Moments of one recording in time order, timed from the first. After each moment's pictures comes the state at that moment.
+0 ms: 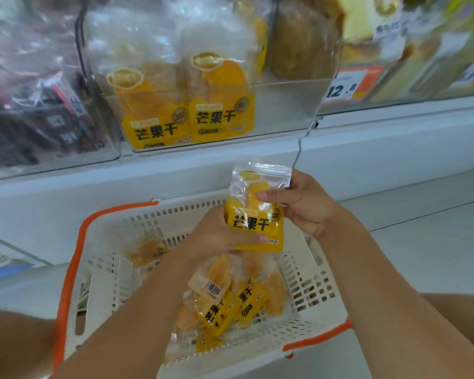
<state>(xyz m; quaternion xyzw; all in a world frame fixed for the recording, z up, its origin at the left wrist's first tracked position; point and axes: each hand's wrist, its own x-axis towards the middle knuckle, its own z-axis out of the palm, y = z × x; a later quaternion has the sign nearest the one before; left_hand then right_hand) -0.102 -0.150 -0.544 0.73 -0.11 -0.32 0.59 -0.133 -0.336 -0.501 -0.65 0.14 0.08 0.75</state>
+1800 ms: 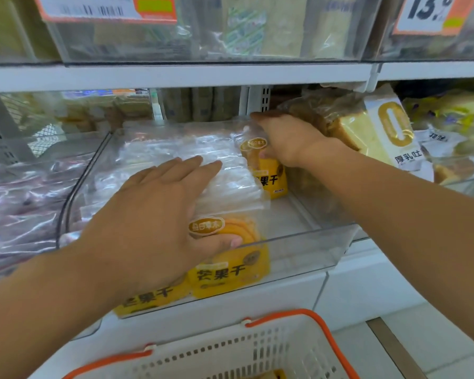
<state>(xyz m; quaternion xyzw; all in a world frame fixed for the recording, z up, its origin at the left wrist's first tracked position) 0.024 -0.128 -0.333 0.94 -0.30 0.13 0.08 0.139 -0.392 -0.318 -0.99 -0.04 -0.13 -0.01</state>
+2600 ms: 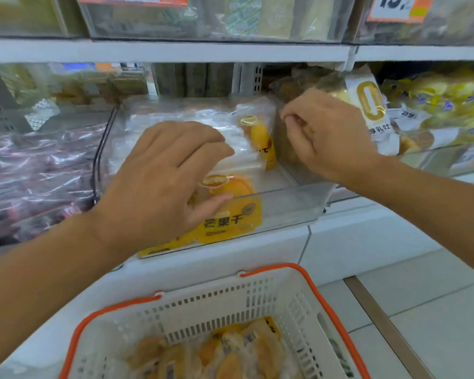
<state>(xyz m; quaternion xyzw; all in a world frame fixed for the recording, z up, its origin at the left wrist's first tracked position) 0.011 -0.110 -0.346 0.75 -0.50 0.42 0.09 -0.002 -0.389 -0.327 -0.88 -0.18 -0.43 0.04</state>
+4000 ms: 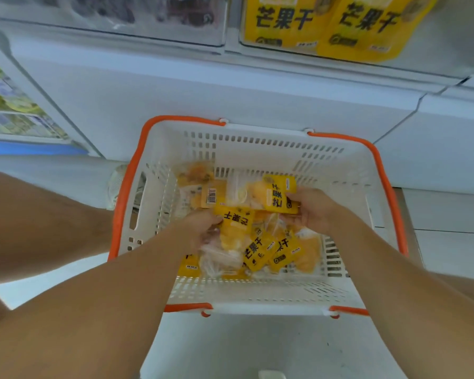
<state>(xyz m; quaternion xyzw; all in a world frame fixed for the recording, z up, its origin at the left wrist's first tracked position) -0.133 -0.024 -0.701 0.59 0.31 -0.40 0.62 -0.112 -0.278 -0.657 -0.64 0.30 0.30 0.63</state>
